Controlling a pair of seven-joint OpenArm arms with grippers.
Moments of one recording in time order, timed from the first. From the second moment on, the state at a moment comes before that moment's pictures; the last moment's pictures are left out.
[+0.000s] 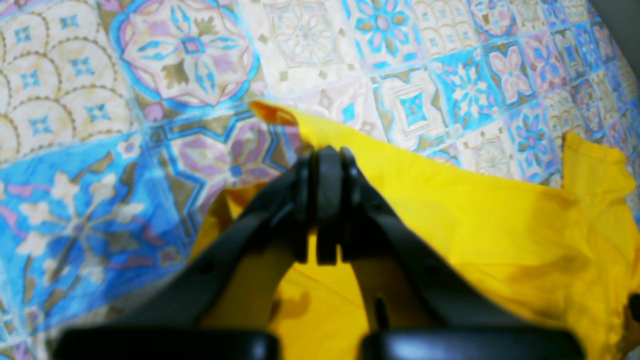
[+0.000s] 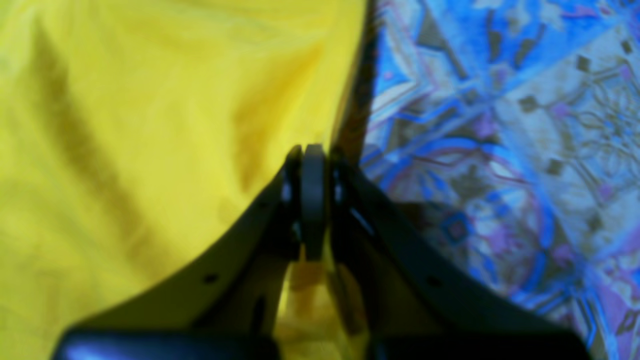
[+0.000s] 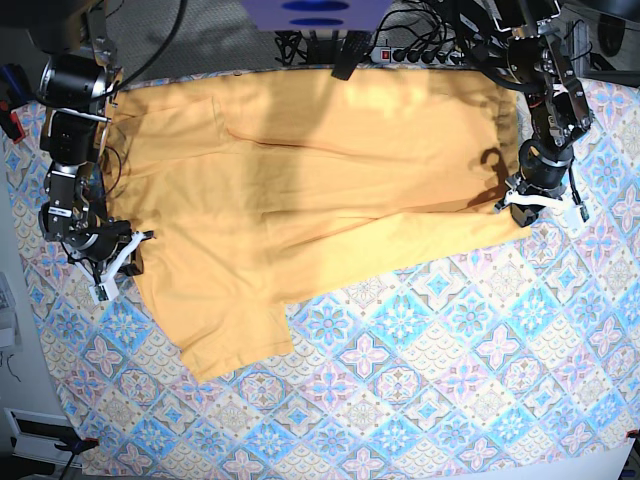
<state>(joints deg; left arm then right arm) 15.5 -7.5 -26.4 96.0 -35.9 0.1 34.8 19.2 21.3 15.2 38.6 -4.4 40.1 -12.9</state>
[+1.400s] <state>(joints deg) 33.1 -9.6 -33.8 101.2 -44.6 -5.9 35.2 -5.8 21.4 27.5 66.4 6.2 40.7 -16.3</state>
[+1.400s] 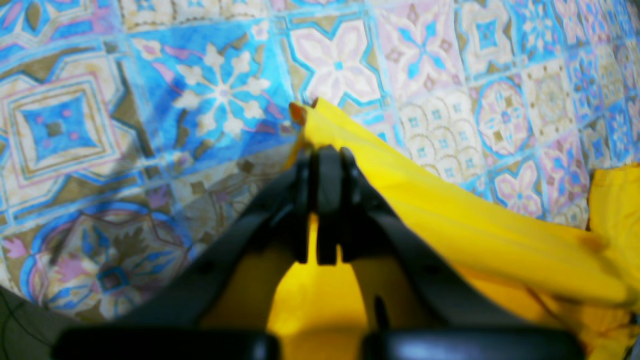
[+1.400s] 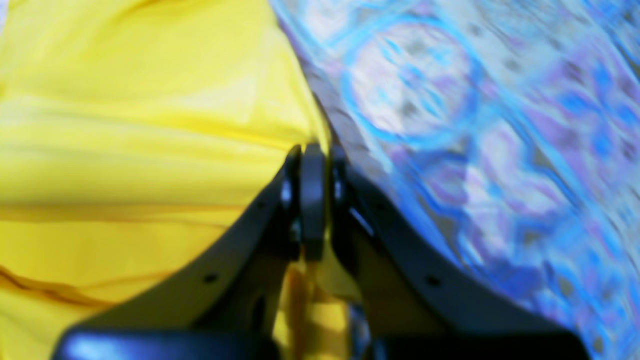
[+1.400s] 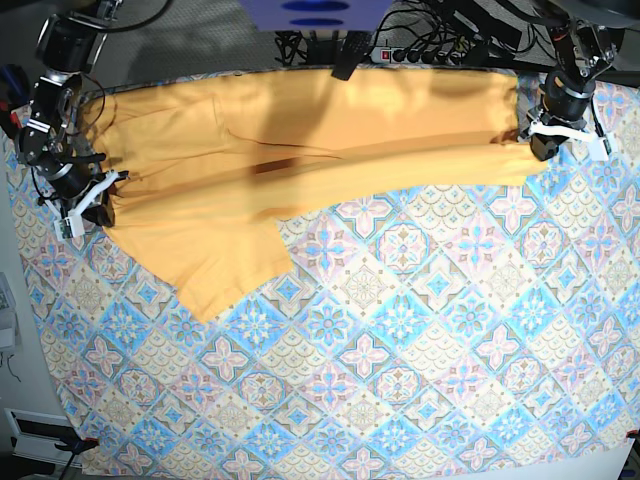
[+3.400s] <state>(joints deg) 30.9 -9.7 -33.5 90.4 -44.1 -6.1 34.3 -3.3 13.4 37.6 78.6 1.6 35.9 -14.9</state>
